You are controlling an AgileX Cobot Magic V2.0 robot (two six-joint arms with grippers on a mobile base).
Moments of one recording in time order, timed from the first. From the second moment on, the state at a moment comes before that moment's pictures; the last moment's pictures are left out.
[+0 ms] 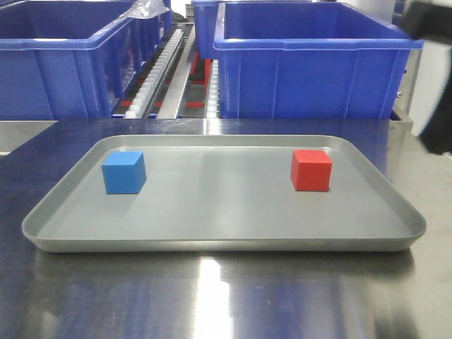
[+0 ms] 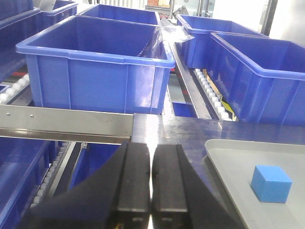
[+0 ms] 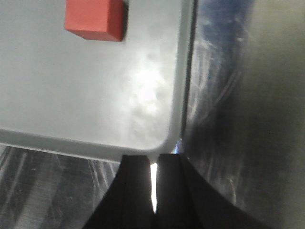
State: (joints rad) left arm -0.09 -0.01 0.01 -0.07 0.03 -0.04; right arm 0.33 1.31 -0.96 0.21 0.89 0.20
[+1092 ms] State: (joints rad) left arm -0.09 -0.01 0.01 -0.07 0.03 -0.04; right arm 0.45 1.88 -1.53 0.07 1.09 0.44
